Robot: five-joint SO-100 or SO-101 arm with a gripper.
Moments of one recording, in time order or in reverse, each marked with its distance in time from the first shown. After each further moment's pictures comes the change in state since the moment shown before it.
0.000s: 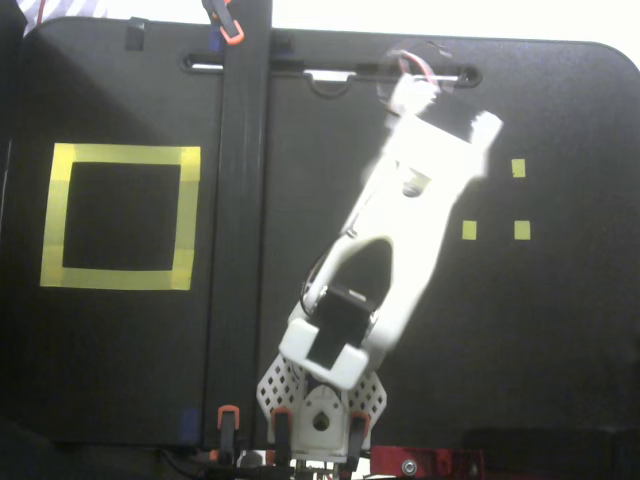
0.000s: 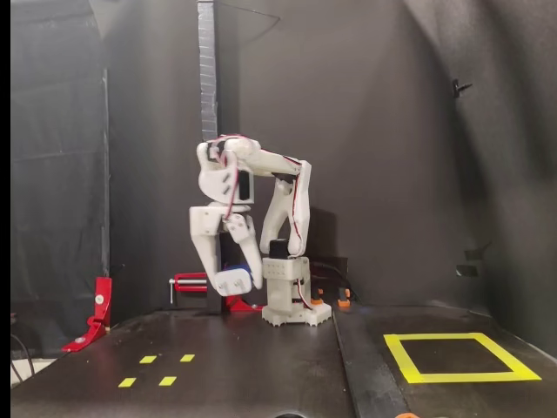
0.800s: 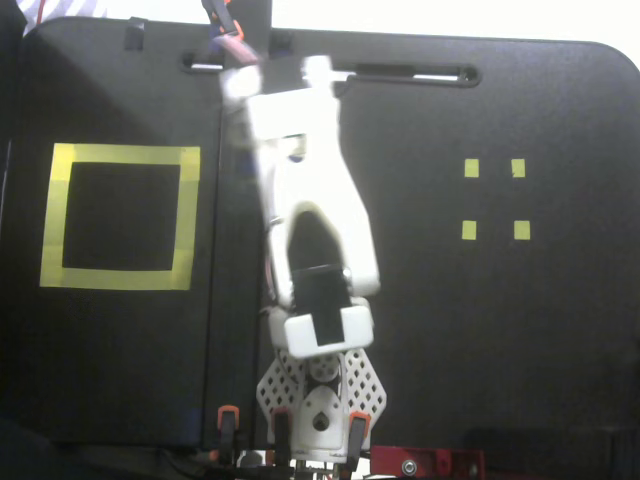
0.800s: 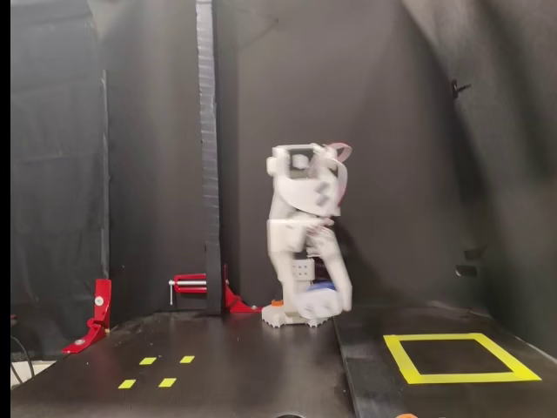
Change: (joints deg) arm -40.1 -6.2 0.0 -9.8 38.6
